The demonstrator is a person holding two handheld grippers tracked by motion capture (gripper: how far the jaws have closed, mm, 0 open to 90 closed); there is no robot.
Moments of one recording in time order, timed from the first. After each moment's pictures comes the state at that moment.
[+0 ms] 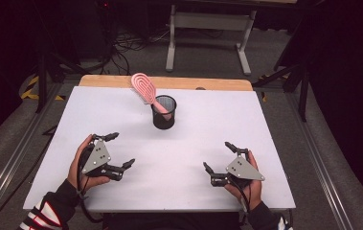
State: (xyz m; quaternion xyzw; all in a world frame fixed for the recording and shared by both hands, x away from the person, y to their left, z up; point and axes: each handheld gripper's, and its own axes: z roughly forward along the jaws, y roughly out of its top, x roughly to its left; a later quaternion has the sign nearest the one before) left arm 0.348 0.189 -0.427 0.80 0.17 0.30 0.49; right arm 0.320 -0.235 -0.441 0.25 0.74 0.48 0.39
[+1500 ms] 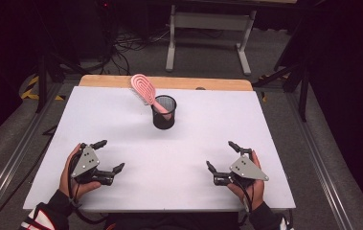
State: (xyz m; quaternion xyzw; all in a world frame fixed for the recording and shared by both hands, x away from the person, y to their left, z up) left arm 0.340 0.215 -0.452 0.79 0.24 0.28 0.49; right arm 0.319 -0.242 -0.439 0.26 0.73 0.49 0.39
